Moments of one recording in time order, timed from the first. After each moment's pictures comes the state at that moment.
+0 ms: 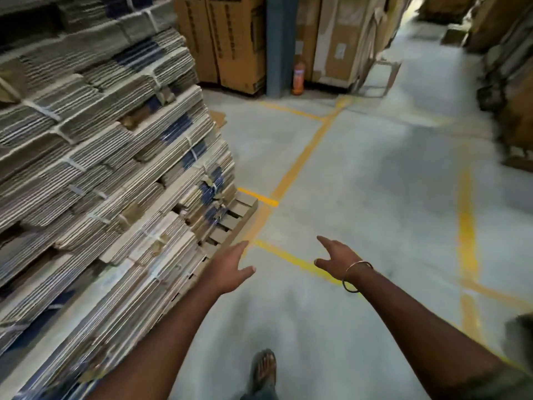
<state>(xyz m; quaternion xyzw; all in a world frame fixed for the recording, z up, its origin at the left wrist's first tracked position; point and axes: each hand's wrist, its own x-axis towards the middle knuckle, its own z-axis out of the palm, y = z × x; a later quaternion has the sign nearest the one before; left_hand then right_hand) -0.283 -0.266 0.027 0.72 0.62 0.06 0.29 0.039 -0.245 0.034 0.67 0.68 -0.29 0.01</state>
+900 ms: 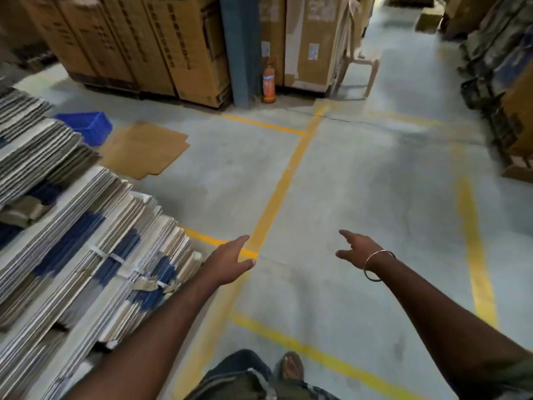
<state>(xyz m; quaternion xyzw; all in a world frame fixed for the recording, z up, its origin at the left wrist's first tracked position) -0.154 0.272 0.036 0.76 0.57 0.02 0.31 0.217 0.250 0.041 0.74 0.59 -0.32 0.00</state>
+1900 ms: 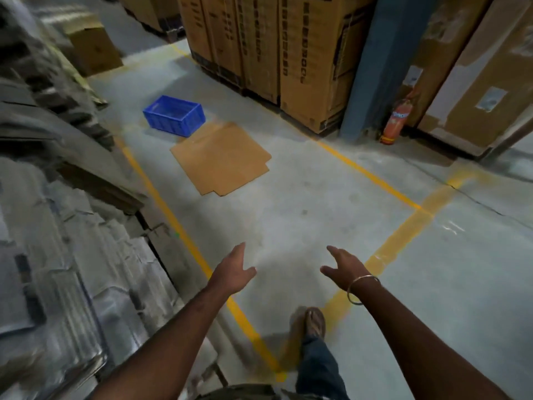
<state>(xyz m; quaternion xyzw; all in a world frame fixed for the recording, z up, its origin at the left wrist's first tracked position) -0.280 0.853 -0.019 0.51 0.79 0.10 0.33 0.012 0.957 -0.001 0.57 0.75 -0.33 0.06</state>
